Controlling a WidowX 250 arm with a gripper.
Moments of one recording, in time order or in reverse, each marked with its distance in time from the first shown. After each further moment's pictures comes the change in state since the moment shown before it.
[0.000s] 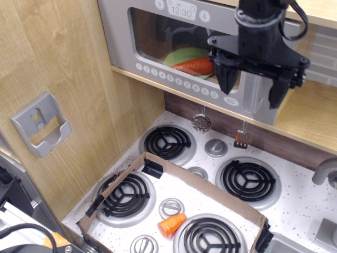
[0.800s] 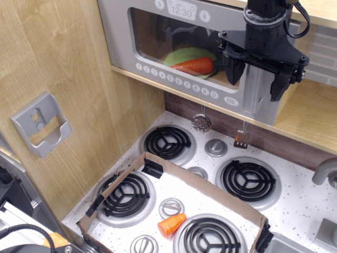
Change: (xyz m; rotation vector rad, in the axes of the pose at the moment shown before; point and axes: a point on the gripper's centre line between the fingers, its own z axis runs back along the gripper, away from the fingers) arm 0.026 0.010 -0.022 0.028 -0.015 -0.070
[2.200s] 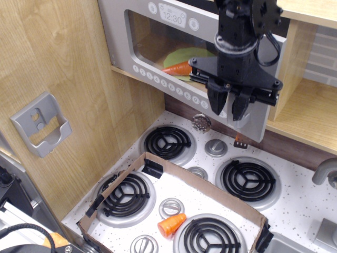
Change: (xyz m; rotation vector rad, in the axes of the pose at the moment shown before) arm -0.047 0.002 -0.001 0.030 0.046 0.131
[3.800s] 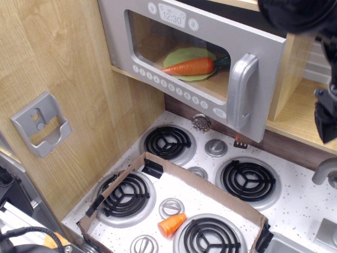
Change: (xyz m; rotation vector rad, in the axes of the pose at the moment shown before) arm 0.010 -0.132 -0.020 -0.275 -0.131 -0.697
